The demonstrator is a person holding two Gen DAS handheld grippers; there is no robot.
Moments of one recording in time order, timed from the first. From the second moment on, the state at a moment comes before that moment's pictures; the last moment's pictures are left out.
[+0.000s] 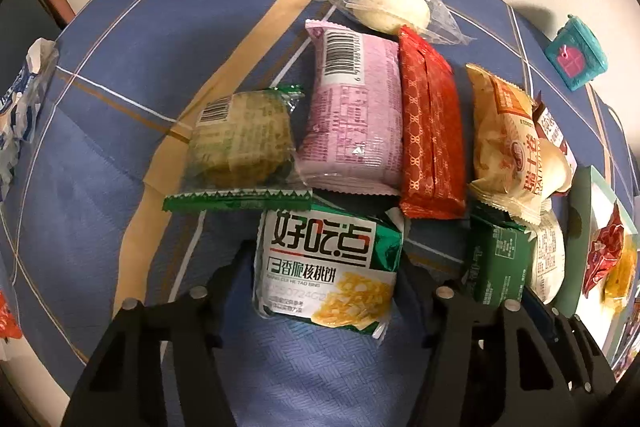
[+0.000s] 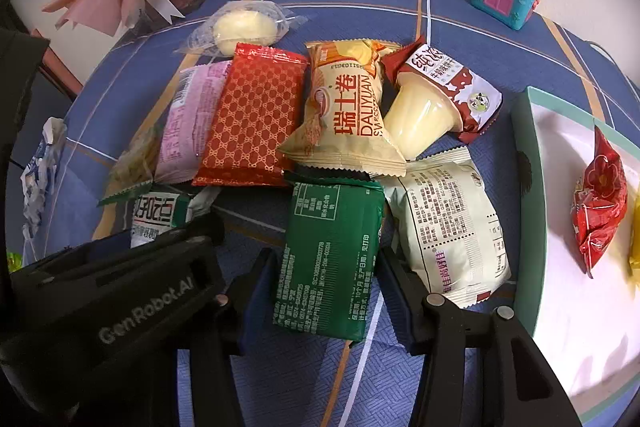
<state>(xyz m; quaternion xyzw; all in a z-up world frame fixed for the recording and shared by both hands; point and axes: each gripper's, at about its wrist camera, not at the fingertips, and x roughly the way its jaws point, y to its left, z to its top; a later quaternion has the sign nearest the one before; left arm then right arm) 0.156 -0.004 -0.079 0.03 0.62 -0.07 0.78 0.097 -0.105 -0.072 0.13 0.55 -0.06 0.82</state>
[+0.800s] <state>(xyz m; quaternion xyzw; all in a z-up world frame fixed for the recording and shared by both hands) 0.138 0.014 -0.003 -0.01 0.57 -0.08 0.82 0.082 -0.153 -0.016 0.20 0.51 -0.08 0.83</state>
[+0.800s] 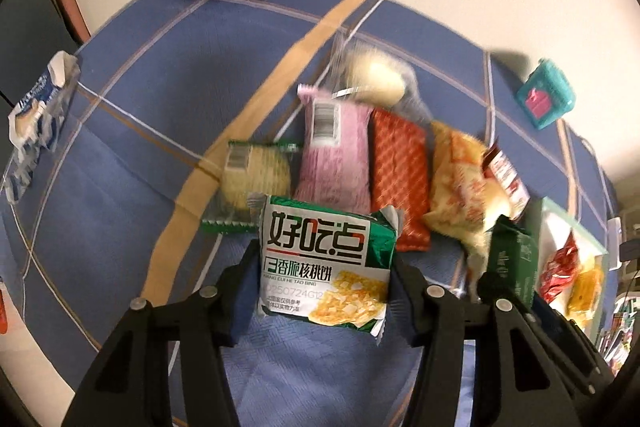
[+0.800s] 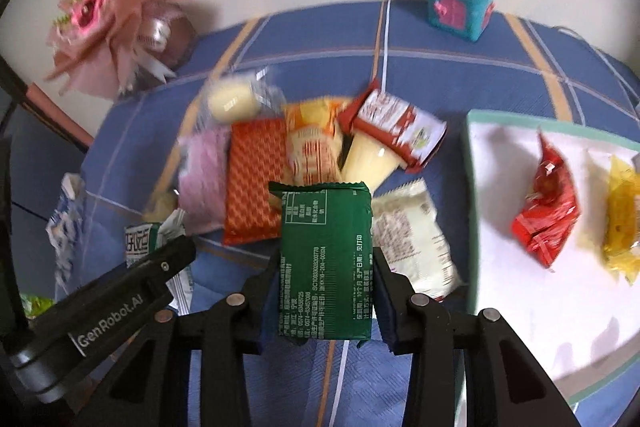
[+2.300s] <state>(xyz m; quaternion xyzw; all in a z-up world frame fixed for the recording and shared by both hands) 0.002 -0.211 0.010 0.16 0.52 -0.26 0.80 -0.077 -0.391 0.032 0.32 0.44 -0.31 0.78</state>
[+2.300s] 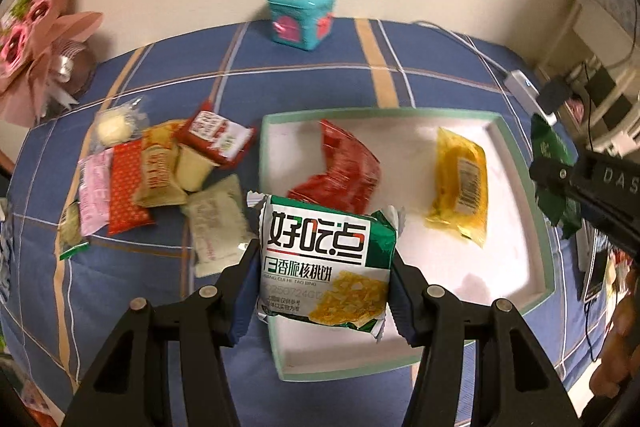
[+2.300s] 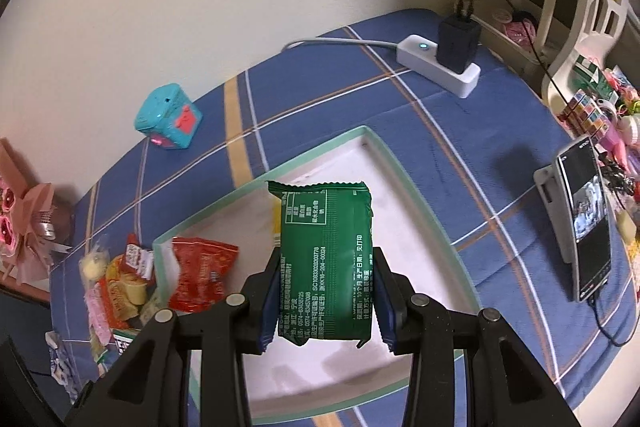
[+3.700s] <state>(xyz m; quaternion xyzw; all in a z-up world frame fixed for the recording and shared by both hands) -0.002 -0.252 -0.079 0.20 0.57 -0.25 0.75 -0.063 -0.392 -0.053 0.29 0.54 -0.32 0.72</state>
